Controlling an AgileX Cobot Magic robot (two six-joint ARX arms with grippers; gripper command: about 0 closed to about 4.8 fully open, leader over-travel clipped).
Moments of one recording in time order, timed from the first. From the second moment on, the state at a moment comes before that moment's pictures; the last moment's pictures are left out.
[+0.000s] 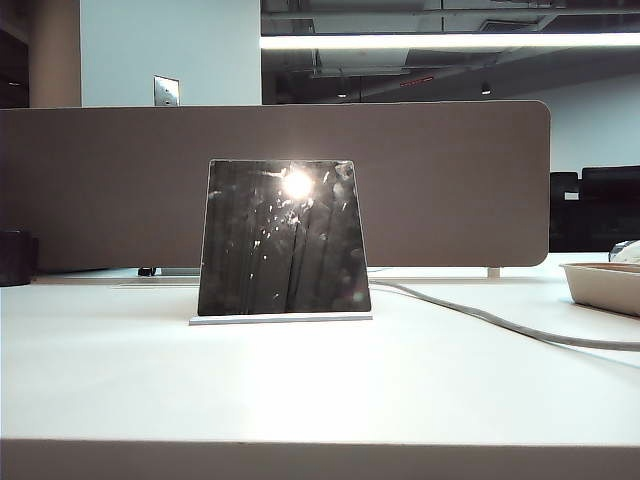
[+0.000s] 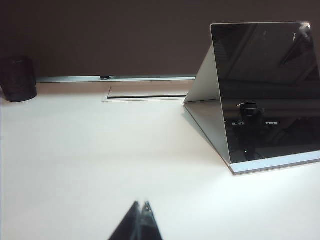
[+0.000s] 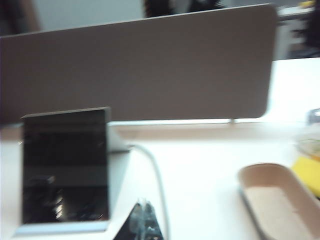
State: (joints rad) left arm -0.06 0.00 0.01 0.00 0.04 -0.02; right arm 0.61 0.41 0.59 -0.16 0.43 0.18
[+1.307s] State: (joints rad) left arm -0.06 0.00 0.01 0.00 0.04 -0.02; right arm 0.60 0.40 0.58 -0.17 0.54 0.18
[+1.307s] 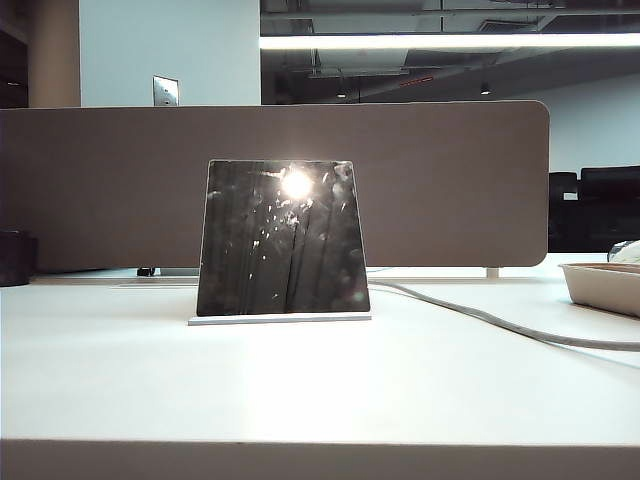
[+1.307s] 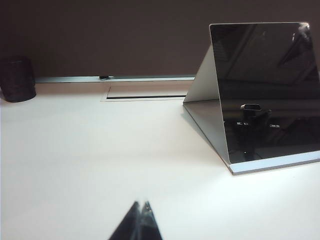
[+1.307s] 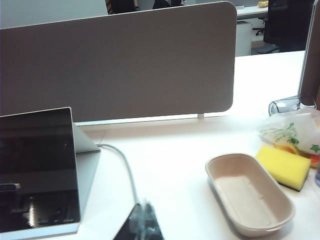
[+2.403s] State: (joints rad) left arm -0.06 0.00 0.01 0.00 0.04 -0.02; right arm -0.03 0.05 0.12 -0.07 0.04 0.10
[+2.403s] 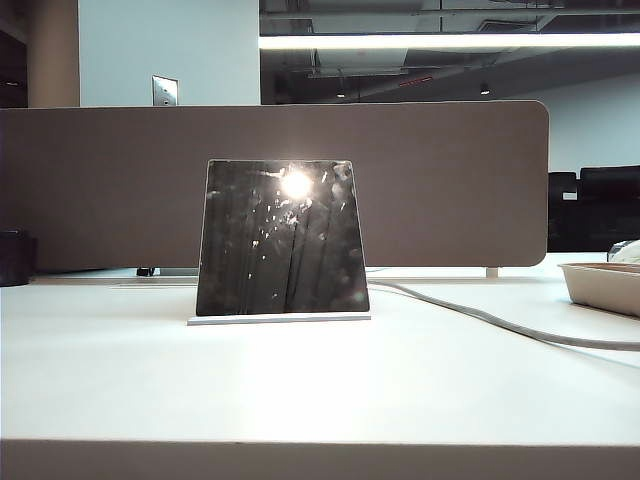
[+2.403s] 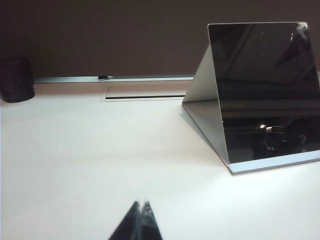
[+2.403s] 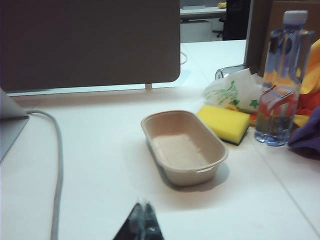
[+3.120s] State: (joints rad) left arm -0.06 0.00 0.01 0.00 0.04 -0.02; right arm 0.05 0.00 0.01 -0.03 0.00 -0.05
